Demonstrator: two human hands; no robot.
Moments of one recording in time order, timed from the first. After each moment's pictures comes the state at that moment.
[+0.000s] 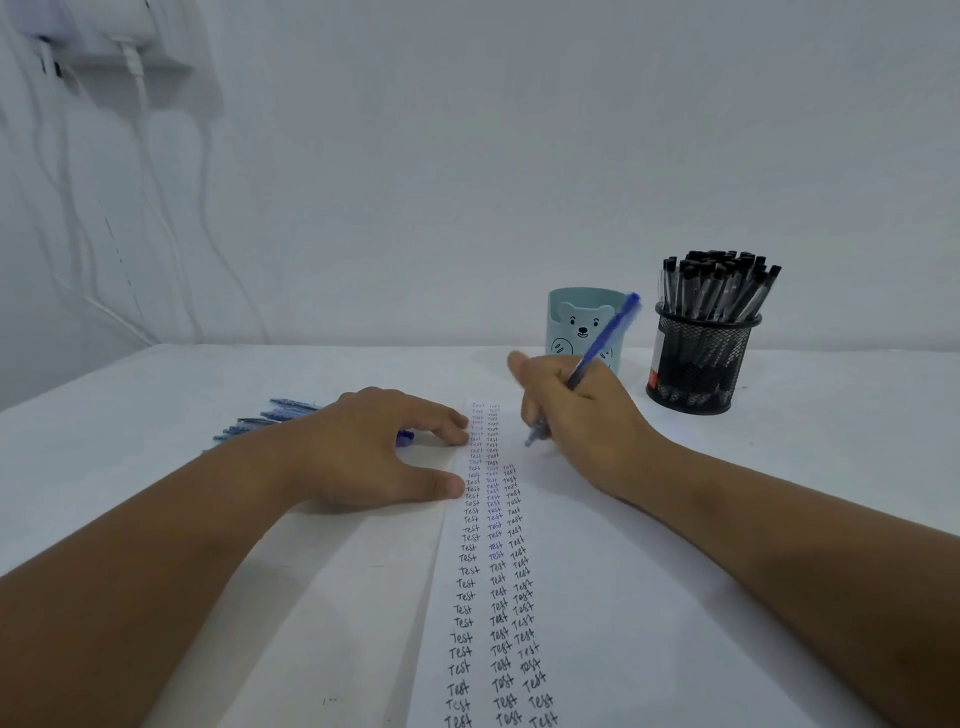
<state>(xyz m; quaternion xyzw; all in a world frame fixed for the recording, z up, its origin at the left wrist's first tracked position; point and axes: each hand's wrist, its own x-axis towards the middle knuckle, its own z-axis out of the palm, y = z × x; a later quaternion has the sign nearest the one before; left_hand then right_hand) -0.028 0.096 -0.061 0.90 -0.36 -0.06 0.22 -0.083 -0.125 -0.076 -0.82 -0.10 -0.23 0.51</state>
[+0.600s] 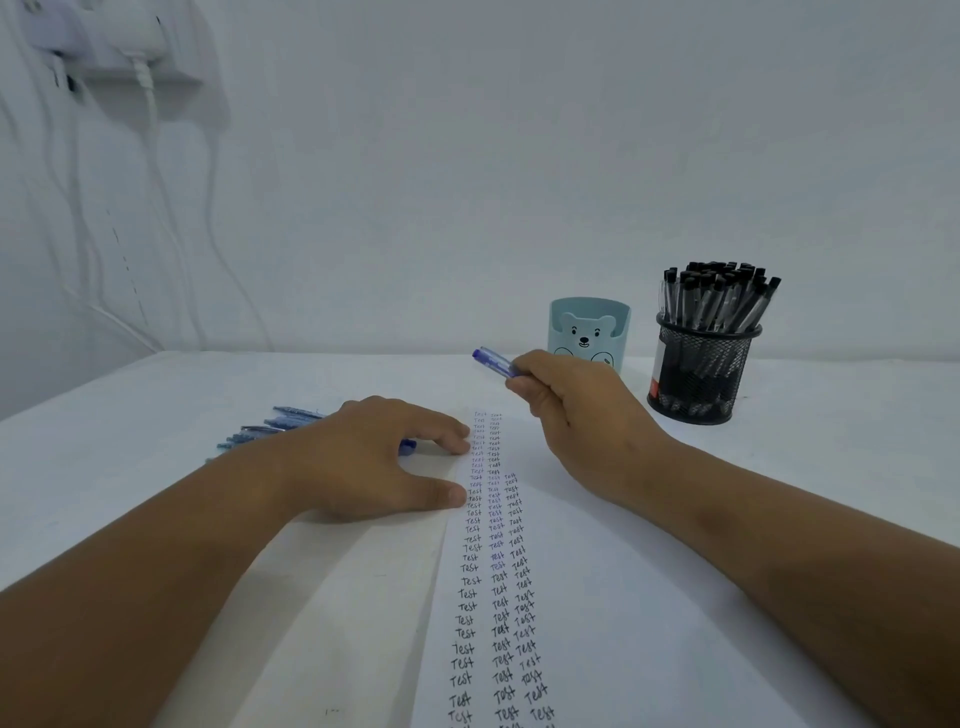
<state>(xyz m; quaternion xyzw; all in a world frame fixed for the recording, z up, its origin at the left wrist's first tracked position) -0.023 0.097 -0.065 0.90 -0.36 -0.05 0.23 -0.081 -0.136 -0.072 -0.90 -0.15 -0.31 0.26</state>
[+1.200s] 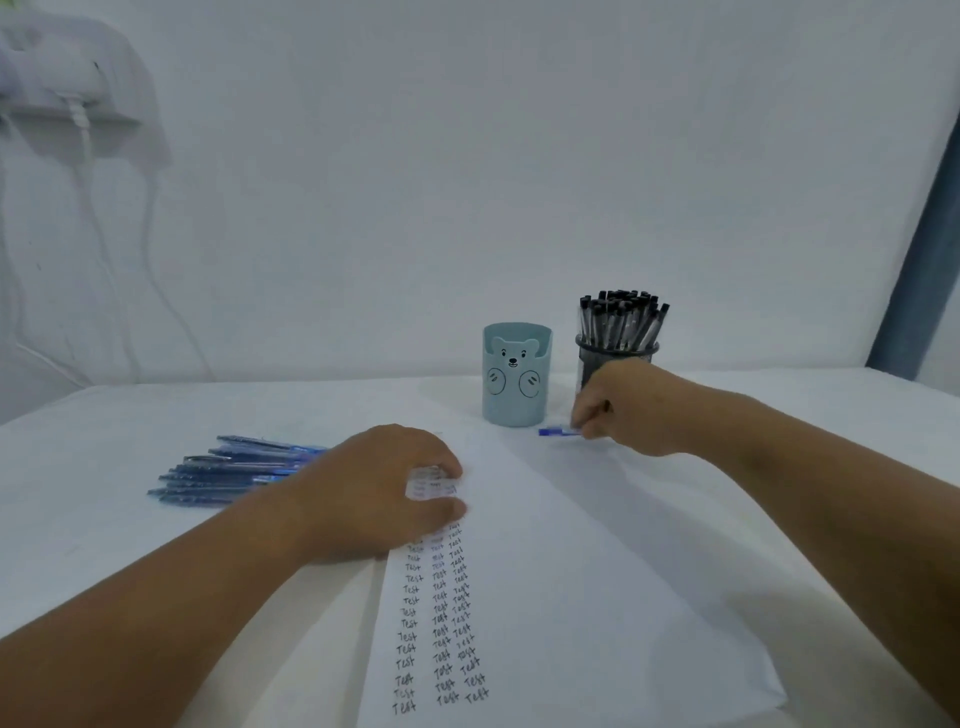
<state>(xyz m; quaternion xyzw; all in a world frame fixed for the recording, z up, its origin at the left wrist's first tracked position) -0.052 0.065 -0.075 0.89 -0.41 0.02 0.22 -0.123 -0.218 -0.019 -0.99 0.04 -0.06 0.09</state>
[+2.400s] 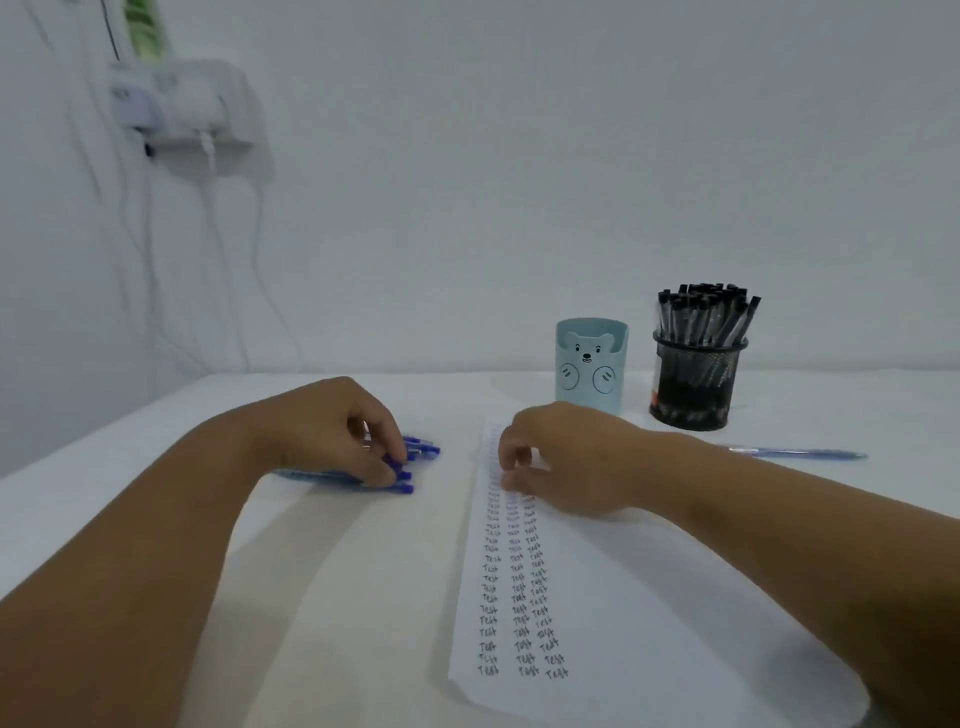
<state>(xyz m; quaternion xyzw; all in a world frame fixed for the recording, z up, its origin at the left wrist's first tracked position) -0.037 0.143 -0.017 0.92 -0.31 -0.07 0.20 -0.108 -0.123 -0.052 -0.98 -0.17 -0.06 0.06</state>
